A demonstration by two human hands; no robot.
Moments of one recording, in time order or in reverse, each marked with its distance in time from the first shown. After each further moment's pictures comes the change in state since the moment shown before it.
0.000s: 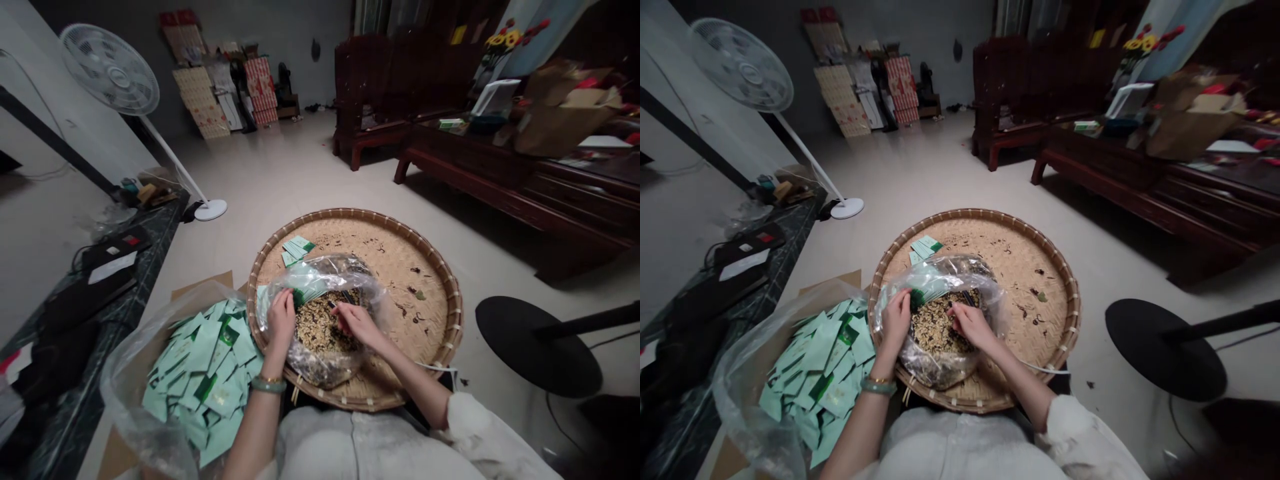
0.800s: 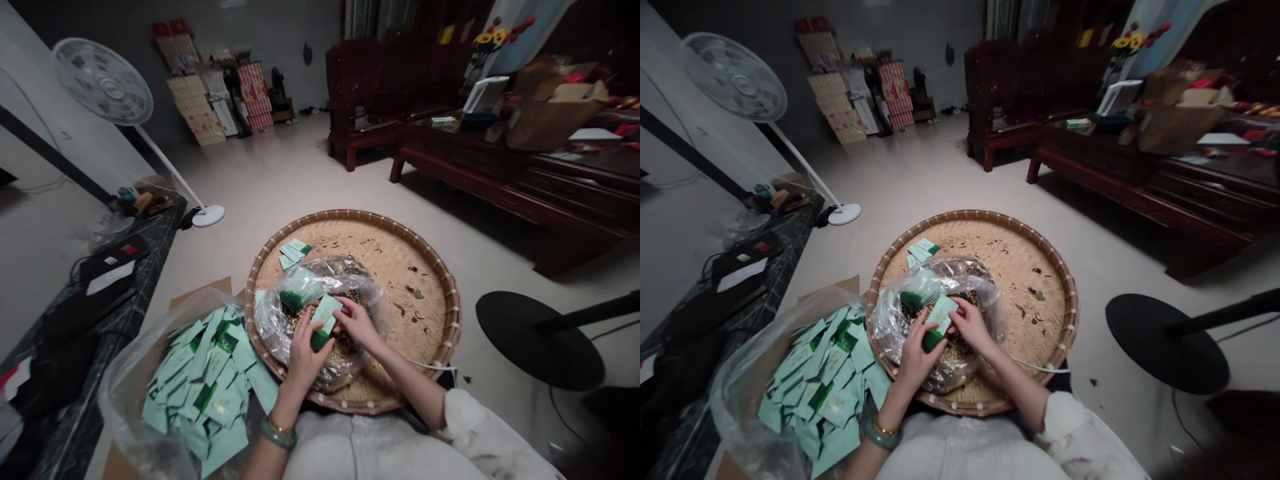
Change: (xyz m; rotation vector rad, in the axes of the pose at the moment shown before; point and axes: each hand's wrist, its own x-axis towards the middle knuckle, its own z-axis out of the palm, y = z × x) left_hand -0.071 0.018 0.018 -0.258 -0.116 0.273; right_hand 0.012 0.010 0.010 0.423 0.078 0.002
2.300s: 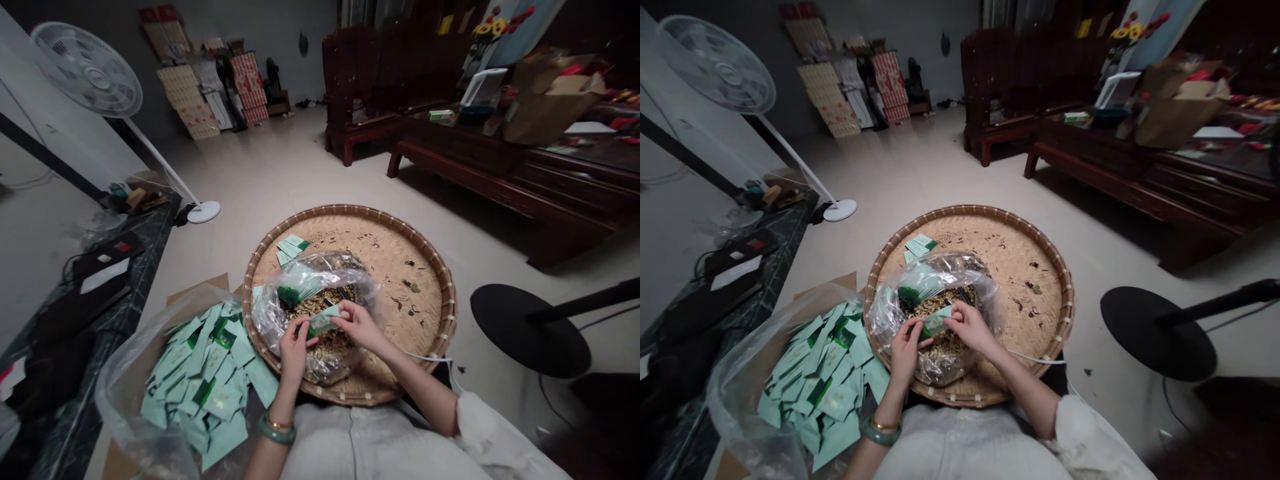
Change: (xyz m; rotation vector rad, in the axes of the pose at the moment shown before) left_hand 0.000 0.003 -0.003 -0.584 0.151 -0.605; right_hand -0.026 -0.022 -0.002 -0.241 -0.075 -0.092
